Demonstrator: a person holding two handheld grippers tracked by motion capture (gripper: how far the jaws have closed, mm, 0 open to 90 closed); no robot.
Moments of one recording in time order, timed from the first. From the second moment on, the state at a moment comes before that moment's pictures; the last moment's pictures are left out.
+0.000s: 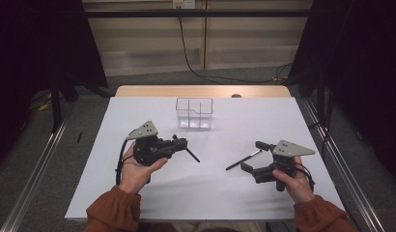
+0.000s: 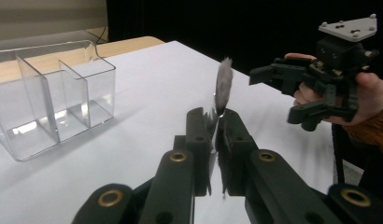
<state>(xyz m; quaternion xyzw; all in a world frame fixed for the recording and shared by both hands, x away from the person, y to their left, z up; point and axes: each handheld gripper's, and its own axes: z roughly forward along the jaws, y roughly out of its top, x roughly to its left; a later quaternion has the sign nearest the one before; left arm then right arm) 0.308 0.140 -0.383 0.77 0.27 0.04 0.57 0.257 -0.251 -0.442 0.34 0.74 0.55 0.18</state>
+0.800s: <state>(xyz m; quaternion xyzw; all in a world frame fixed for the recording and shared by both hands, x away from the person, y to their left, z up) 0.331 0.167 -0.368 0.77 0.30 0.06 0.56 0.239 -0.282 -0.452 0.38 0.69 0.56 0.26</state>
